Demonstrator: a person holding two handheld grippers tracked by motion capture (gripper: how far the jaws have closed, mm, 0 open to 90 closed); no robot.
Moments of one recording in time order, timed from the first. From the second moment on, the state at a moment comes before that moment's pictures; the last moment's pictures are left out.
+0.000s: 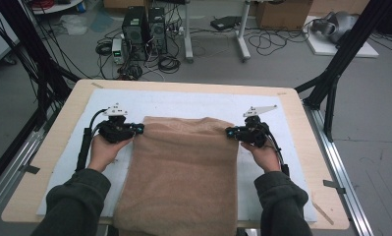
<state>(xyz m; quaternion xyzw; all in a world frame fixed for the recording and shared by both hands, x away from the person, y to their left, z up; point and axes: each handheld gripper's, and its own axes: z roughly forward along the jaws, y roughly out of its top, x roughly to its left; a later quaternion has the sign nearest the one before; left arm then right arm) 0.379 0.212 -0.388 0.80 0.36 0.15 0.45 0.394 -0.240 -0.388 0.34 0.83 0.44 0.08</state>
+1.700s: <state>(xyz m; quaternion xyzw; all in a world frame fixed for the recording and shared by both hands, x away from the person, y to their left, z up) 0.372 0.191 -0.436 0.85 0.36 0.13 0.35 0.381 -0.218 -0.435 0.36 0.86 0.33 0.11</state>
